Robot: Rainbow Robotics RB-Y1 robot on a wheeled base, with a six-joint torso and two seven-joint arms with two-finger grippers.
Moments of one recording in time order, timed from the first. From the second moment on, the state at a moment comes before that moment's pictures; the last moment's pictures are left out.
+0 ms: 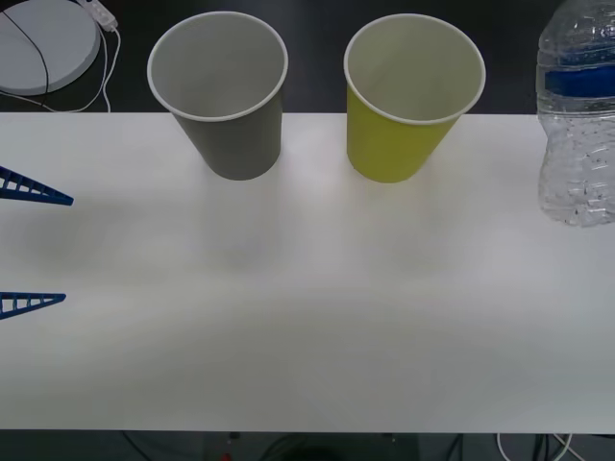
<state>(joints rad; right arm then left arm) 0.15 -1.48 -0.67 -2.26 1.06 -0.90 -1.30 0.17 1.18 0.43 -1.92 -1.04 -1.39 0.22</state>
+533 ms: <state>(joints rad) -0.39 -1.56 -0.23 -2.13 1.06 -0.98 -1.30 0.17 1.18 0.43 -1.92 -1.04 -1.39 0.22</state>
